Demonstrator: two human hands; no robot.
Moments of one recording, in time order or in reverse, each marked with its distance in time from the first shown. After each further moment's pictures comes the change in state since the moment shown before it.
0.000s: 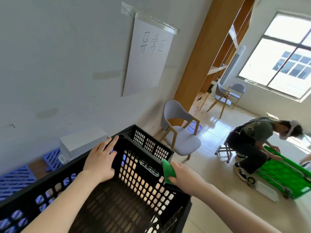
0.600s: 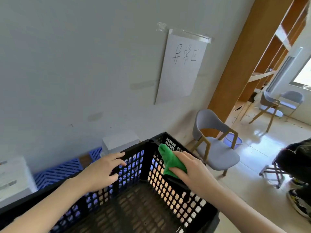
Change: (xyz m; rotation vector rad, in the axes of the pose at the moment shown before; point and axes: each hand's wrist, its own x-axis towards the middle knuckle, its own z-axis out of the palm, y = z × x) left_hand -0.081 -0.048 -0.046 -0.344 -0.142 -0.047; right_hand -0.012 -0.060 -0.040 0.301 0.329 -0.453
